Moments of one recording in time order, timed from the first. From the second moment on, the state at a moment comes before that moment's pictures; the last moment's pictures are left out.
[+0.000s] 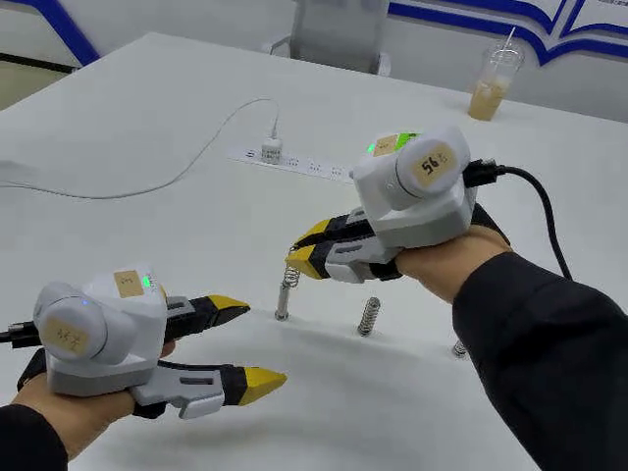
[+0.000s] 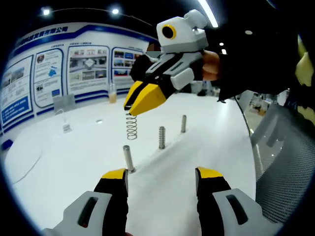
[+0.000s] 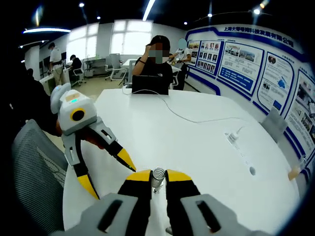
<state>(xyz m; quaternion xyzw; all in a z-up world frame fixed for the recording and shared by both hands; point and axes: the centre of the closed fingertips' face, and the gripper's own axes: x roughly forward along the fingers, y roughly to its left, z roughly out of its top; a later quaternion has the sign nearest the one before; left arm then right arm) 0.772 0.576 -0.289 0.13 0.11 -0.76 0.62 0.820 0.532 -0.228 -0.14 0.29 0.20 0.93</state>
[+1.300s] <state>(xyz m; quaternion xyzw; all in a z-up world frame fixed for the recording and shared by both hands) 0.781 0.580 -0.298 0.13 0.13 -0.76 0.63 0.834 0.529 -0.280 -0.13 0.33 0.19 0.92</state>
